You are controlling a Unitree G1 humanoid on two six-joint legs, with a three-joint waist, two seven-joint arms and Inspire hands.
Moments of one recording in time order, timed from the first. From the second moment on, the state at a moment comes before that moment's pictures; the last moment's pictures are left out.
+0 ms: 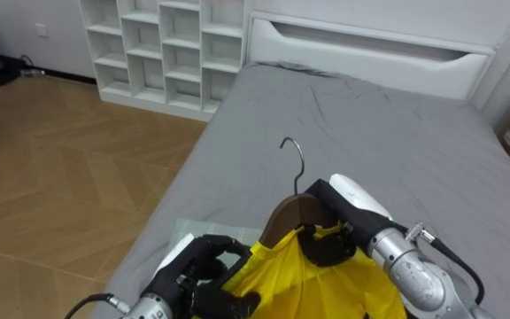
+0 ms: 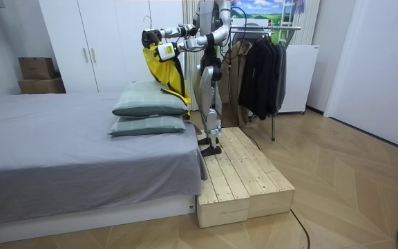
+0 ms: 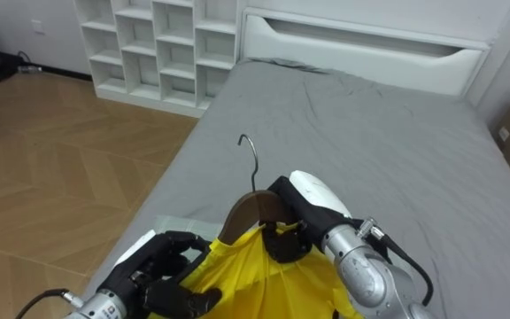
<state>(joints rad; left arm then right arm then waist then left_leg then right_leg) -0.05 0.31 -0.28 0.26 -0.08 -0.04 -0.19 -0.31 -0.42 0.34 0.30 -0.42 -0.06 0.11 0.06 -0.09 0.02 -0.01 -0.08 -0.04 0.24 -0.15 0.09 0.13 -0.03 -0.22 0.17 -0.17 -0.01</state>
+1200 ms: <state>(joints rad) -0.05 0.29 -0.28 0.20 -0.09 -0.04 -0.19 -0.28 -0.41 0.33 0.30 -0.46 -0.09 0.03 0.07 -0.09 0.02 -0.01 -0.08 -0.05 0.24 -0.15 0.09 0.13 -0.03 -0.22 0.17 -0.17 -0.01</state>
